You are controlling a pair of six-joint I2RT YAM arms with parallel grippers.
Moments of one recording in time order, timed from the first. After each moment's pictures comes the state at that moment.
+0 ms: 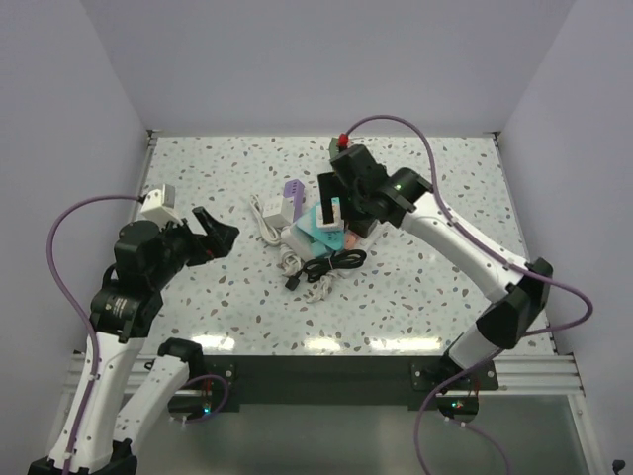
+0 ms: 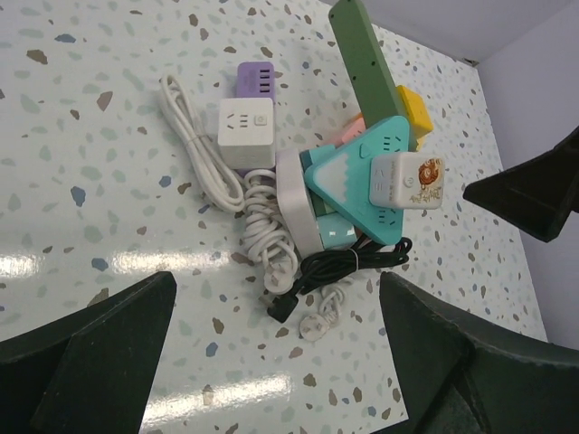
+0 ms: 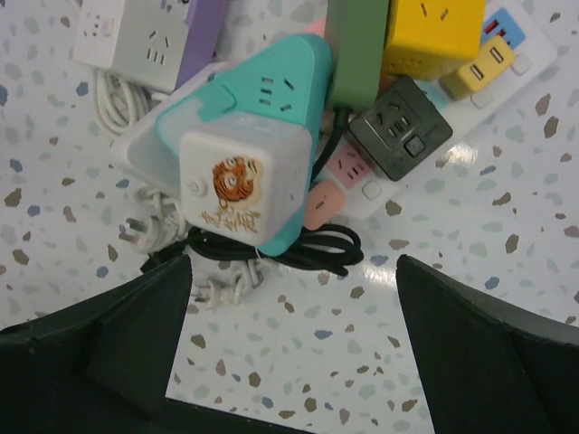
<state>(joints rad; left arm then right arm) -0.20 0.64 0.94 -0.66 0.12 -0.53 0.76 1.56 1.63 -0.96 0.31 0.48</state>
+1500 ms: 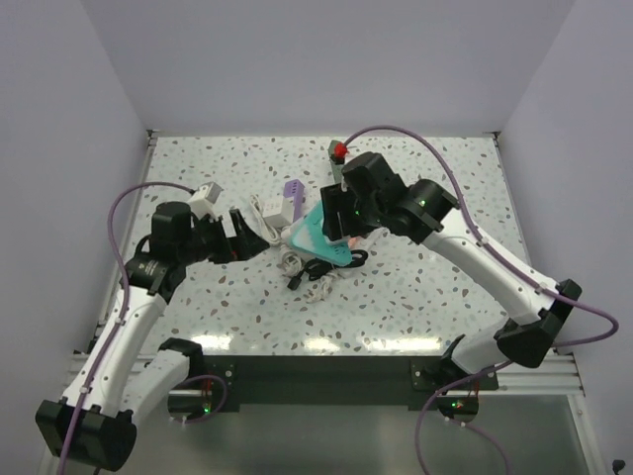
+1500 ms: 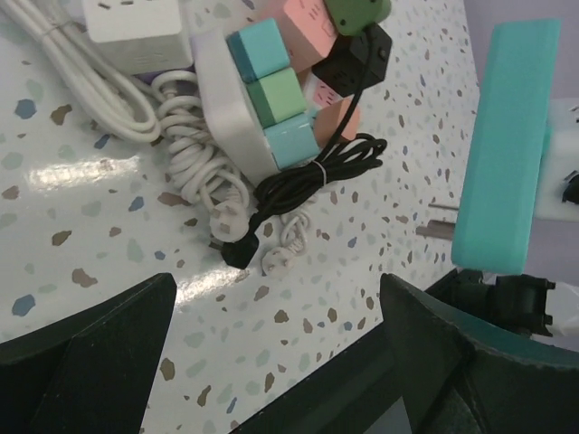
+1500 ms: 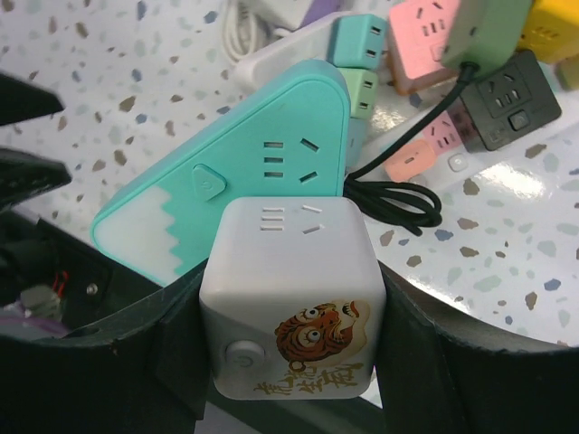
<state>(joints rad) -0.21 0.84 0.81 -0.55 0.43 -0.50 0.84 1.49 1.67 -1.00 0.16 0.45</state>
